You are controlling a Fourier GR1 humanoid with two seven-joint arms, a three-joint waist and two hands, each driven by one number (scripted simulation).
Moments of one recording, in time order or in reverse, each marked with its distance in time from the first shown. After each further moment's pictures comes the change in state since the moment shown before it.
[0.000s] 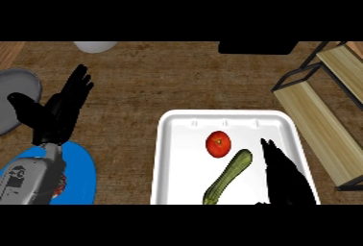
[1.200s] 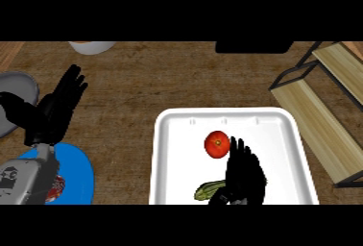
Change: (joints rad) left arm 0.008 0.004 0.047 0.001 0.009 -0.034 0.010; right arm -0.034 0.357 -0.037 0.310 0.243 0.060 -0.041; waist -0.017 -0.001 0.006
